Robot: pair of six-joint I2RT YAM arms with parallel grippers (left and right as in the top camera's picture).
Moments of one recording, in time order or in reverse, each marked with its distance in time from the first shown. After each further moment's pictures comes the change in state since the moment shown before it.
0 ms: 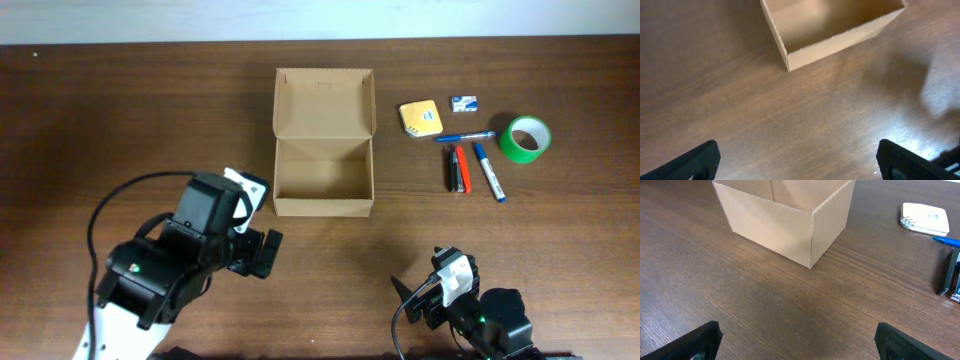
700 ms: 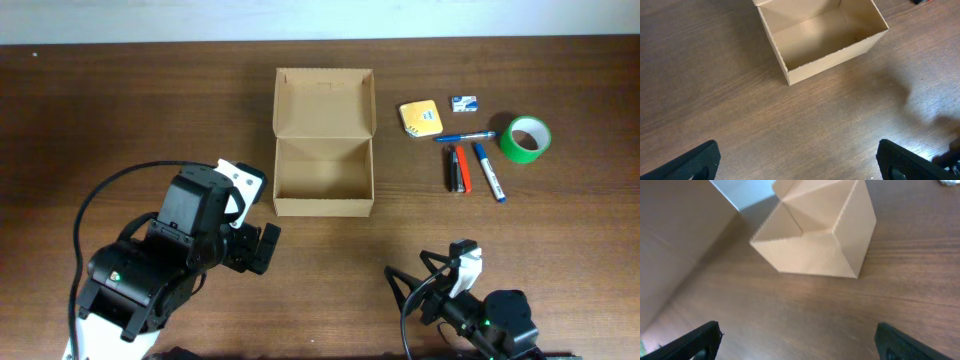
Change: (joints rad) left arm 0.000 -0.003 0.085 -0.023 0.003 0.018; right arm 0.000 0.000 -0.002 0.125 -0.118 0.554
